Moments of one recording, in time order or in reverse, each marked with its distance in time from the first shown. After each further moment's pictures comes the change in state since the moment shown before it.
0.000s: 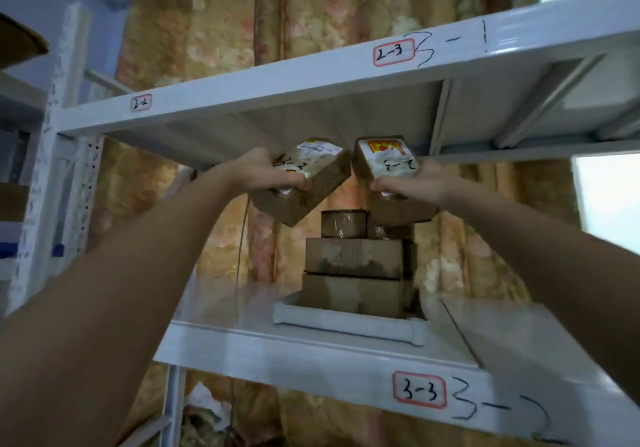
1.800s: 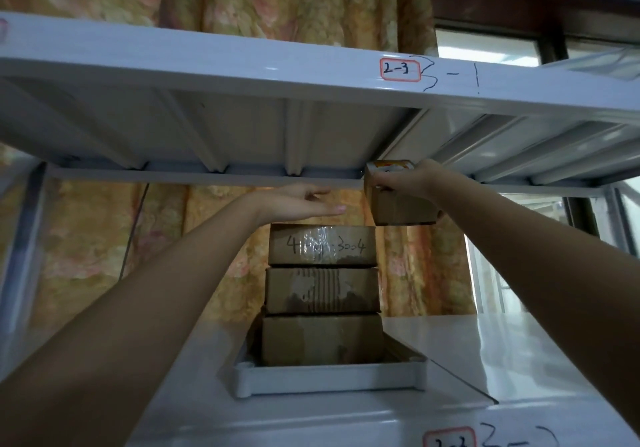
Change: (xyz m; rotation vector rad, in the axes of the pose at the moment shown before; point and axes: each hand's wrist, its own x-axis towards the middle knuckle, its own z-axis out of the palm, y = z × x) left_hand 0.081 0.003 0.075 -0.223 -0.461 0.440; right_hand 0.025 -0.042 -0.009 -0.097 0.290 0.419
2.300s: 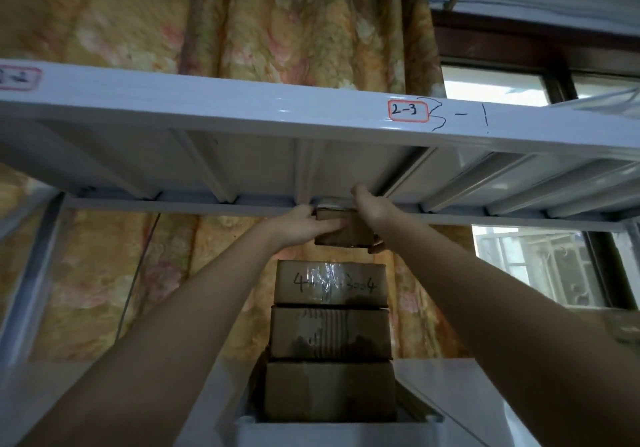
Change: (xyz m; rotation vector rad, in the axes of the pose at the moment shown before) left_hand 0.010 0.010 -0.006 -0.214 0.178 0.000; right_hand 0.023 -0.024 0.060 0.111 0.090 -0.106
